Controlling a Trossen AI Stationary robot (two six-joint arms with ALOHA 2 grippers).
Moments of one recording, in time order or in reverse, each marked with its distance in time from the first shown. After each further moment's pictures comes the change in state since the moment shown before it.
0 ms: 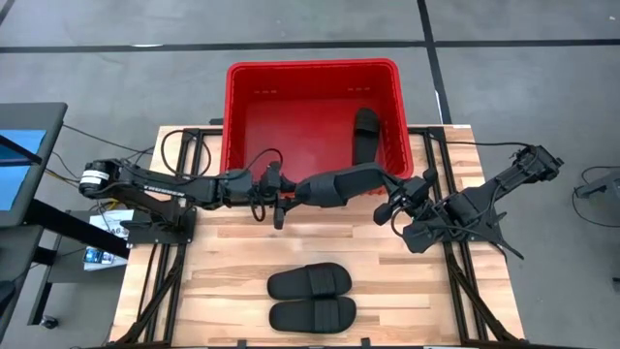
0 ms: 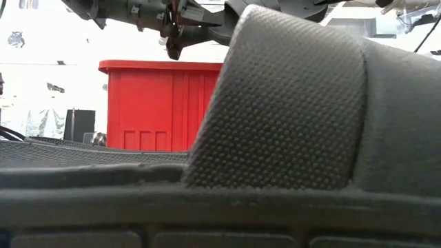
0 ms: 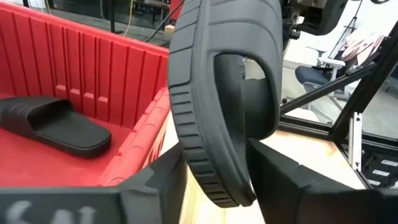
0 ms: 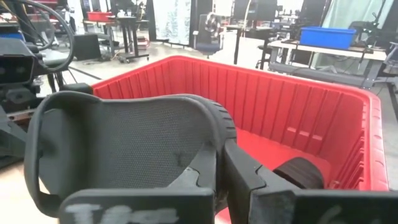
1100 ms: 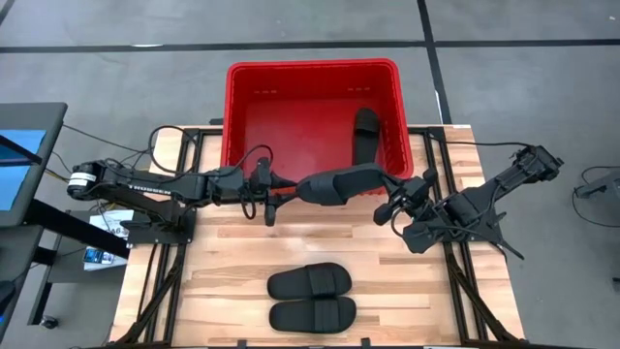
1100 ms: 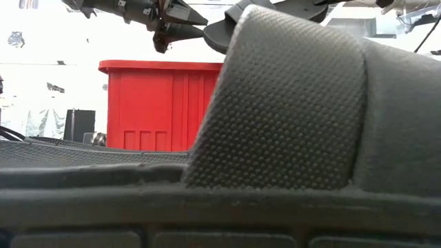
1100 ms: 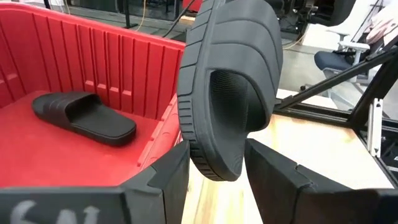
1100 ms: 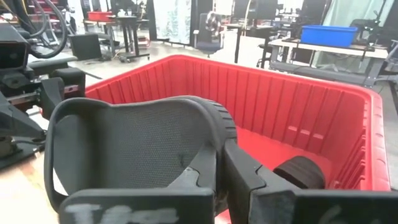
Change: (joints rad) left arm 0.000 -0.129 -0.001 -0.191 -0.054 0.039; right arm 0.002 0.000 0.000 -0.003 -0.004 0.009
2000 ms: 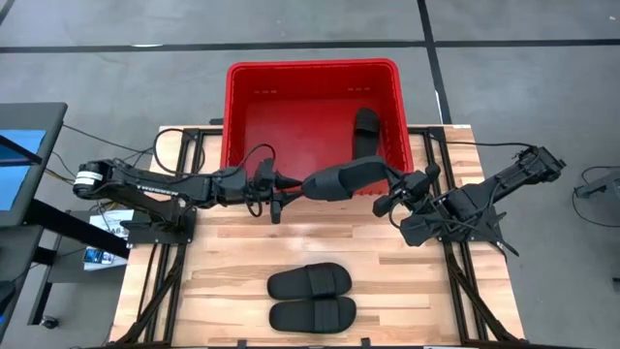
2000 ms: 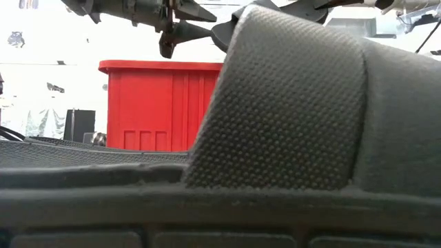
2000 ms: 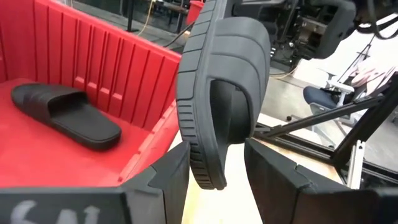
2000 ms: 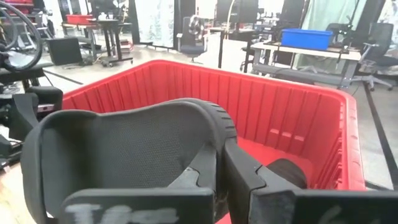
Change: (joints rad) left arm 0.001 0.071 -0.003 0.159 -0.002 -0.149; right arm -0.052 -0.003 0.000 -0.008 0.015 -0.002
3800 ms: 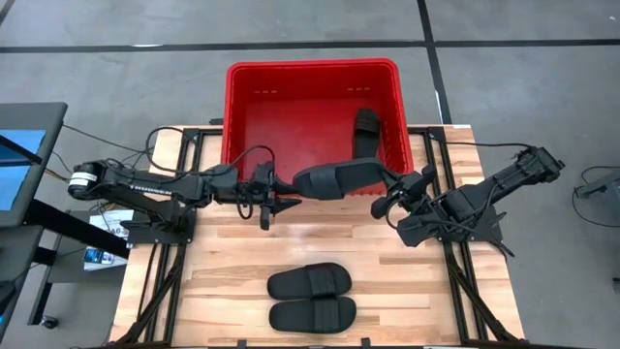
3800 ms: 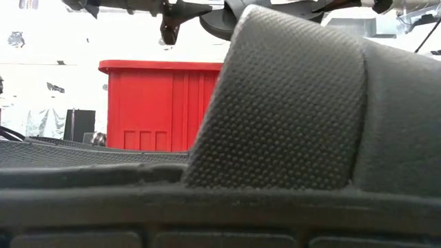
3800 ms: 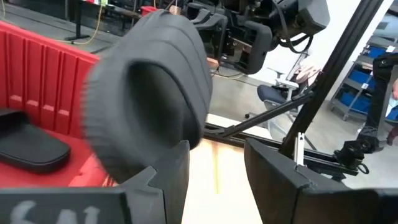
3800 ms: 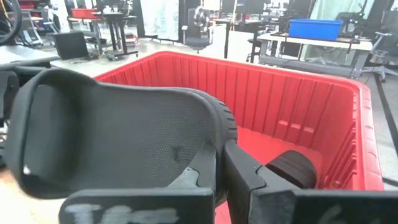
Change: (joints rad) left arm -0.002 -0.061 0.002 -0.003 0.176 0.021; right arm -0.011 0.009 0.000 -0.015 -0.034 0.037
